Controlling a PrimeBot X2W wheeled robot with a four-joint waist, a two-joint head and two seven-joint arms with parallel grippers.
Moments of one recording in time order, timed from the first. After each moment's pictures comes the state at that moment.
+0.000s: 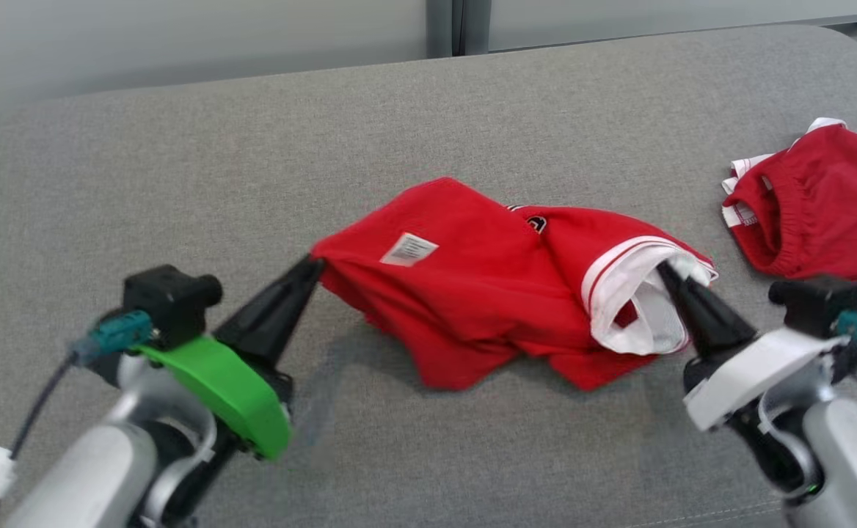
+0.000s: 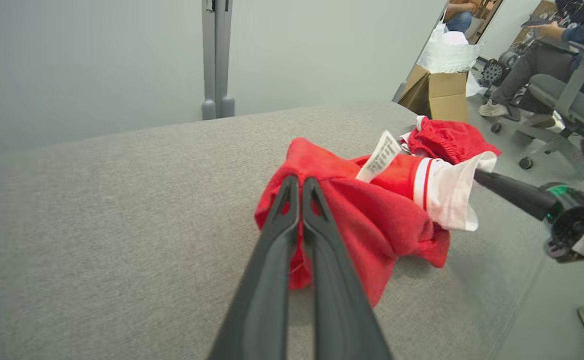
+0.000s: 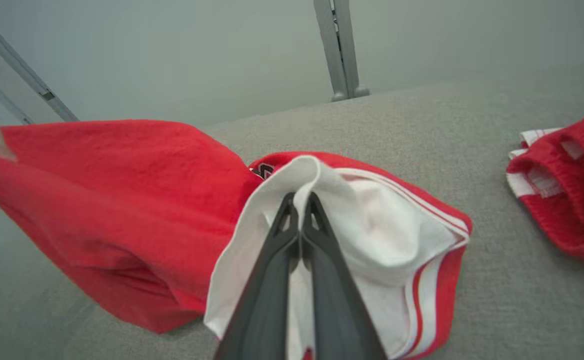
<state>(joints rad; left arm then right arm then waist) -0.23 0.34 -0.52 -0.28 -0.72 0.06 0.19 -0.03 -0.20 0.24 0.03 0.48 0.10 -0.01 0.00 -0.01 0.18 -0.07</state>
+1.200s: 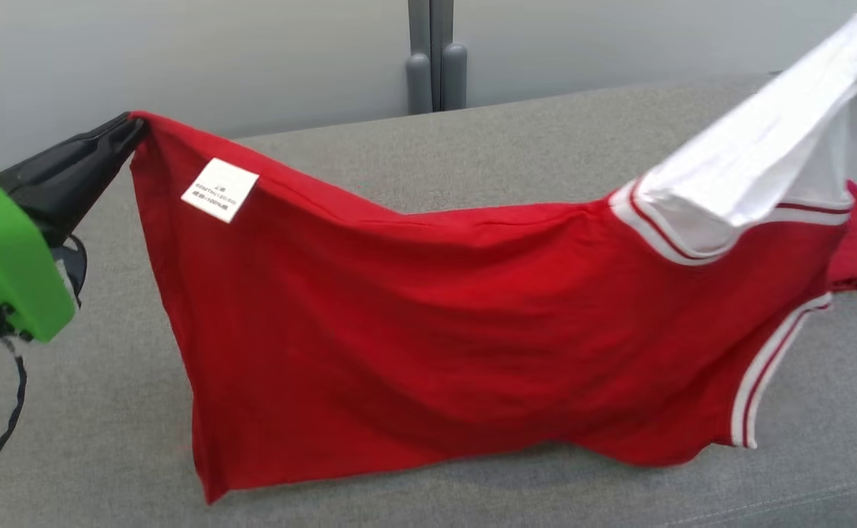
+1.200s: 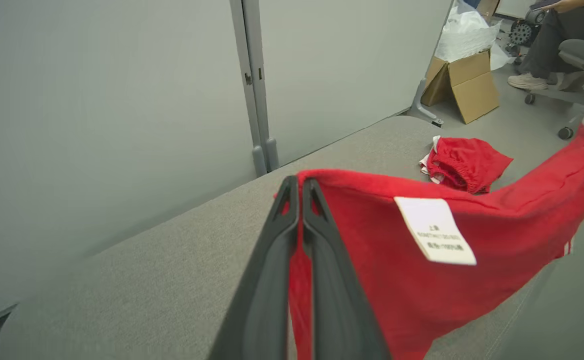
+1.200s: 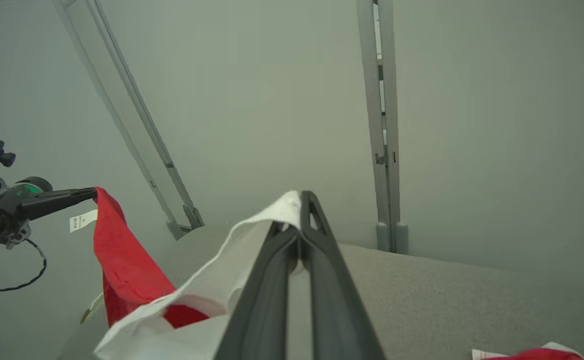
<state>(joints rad) -0.52 0.69 -0.25 -0.46 -1.05 0.07 0.70 -0.35 -0.61 -0.05 -0.46 1.11 0.06 0.64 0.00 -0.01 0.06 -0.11</state>
